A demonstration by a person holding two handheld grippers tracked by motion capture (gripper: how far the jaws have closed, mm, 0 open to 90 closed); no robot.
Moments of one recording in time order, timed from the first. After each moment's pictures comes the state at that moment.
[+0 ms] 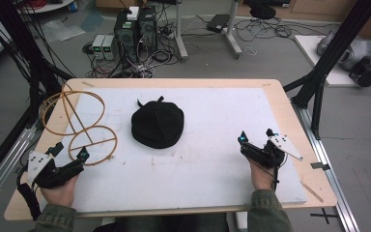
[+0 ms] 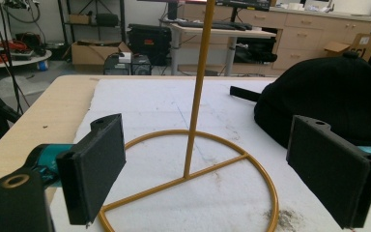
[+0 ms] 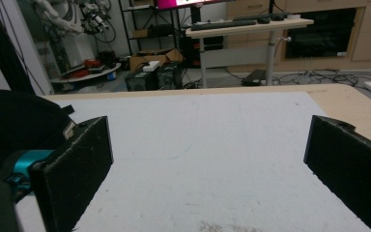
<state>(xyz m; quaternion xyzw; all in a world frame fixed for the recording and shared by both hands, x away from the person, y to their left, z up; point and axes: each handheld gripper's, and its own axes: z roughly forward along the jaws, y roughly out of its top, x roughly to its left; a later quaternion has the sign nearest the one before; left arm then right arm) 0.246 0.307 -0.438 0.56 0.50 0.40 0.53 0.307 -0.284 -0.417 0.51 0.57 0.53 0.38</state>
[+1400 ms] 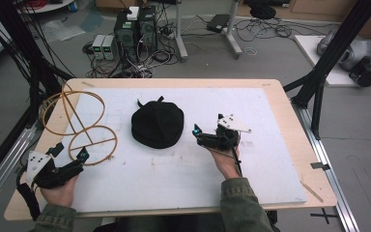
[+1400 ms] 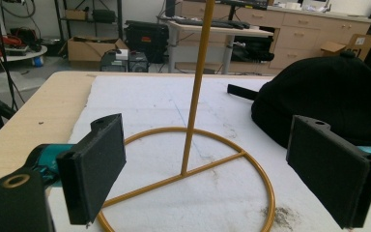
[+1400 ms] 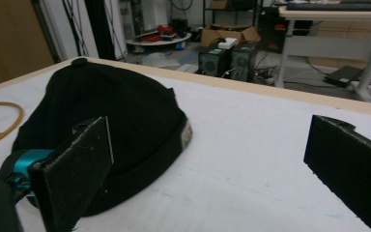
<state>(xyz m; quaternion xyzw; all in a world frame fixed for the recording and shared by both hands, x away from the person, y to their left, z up) 0.245 0.308 -0.439 0.56 0.50 0.39 0.54 0.357 -0.170 -0.405 0.41 0.68 0.54 0.29</state>
